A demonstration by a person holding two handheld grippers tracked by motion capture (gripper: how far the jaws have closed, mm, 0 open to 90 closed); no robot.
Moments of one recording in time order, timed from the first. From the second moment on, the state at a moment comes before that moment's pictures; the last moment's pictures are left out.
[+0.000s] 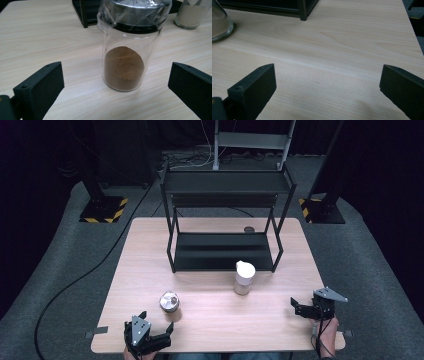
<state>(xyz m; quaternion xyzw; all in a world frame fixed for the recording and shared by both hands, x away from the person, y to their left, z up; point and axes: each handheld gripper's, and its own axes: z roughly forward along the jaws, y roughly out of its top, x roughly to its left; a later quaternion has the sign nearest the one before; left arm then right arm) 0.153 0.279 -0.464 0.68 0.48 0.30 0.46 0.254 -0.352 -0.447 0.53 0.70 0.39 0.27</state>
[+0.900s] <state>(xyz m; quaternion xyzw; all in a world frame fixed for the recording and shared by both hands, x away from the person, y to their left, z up) 0.200 0.267 -0.463 0.72 0.46 0.27 0.44 0.252 -0.353 -0.448 0.53 0.70 0.40 0.28</state>
